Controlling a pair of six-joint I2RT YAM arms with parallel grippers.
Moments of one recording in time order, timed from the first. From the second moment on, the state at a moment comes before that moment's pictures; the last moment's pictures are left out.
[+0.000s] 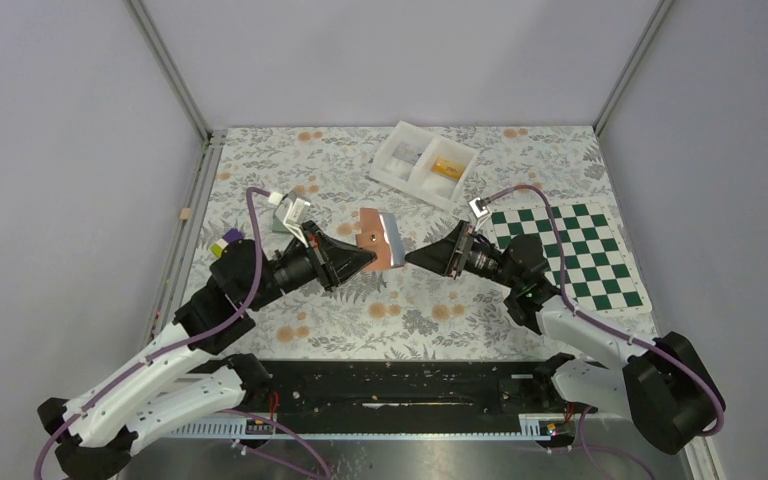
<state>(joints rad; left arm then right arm) -0.85 0.70 0.83 -0.14 0.14 -0.65 0.56 1.09 0.42 0.73 -0.60 1.11</state>
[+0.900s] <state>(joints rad) -0.80 0.71 0.81 0.00 0.41 -0.55 0.56 1.15 0.43 1.14 -0.68 1.39</state>
